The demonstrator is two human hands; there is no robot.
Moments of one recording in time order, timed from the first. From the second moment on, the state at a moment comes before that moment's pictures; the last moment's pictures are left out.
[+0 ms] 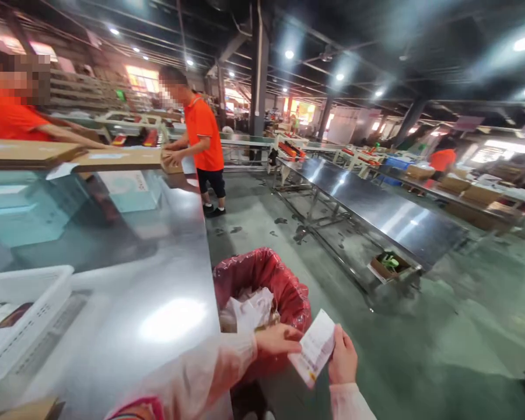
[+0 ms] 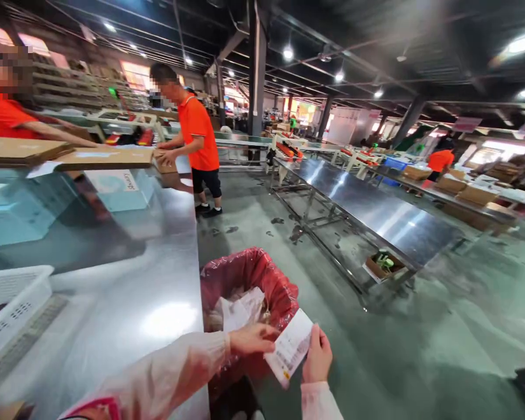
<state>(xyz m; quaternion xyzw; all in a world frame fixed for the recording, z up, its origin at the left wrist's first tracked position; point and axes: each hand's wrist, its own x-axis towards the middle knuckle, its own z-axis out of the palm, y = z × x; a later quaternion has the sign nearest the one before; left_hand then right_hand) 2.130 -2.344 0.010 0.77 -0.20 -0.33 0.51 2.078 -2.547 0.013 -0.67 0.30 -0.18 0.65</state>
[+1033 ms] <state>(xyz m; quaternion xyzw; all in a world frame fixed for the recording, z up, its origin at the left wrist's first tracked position) 2.147 -2.315 0.043 0.69 0.09 -0.24 0.68 2.179 -2.519 0.097 -0.84 -0.26 0.17 0.45</state>
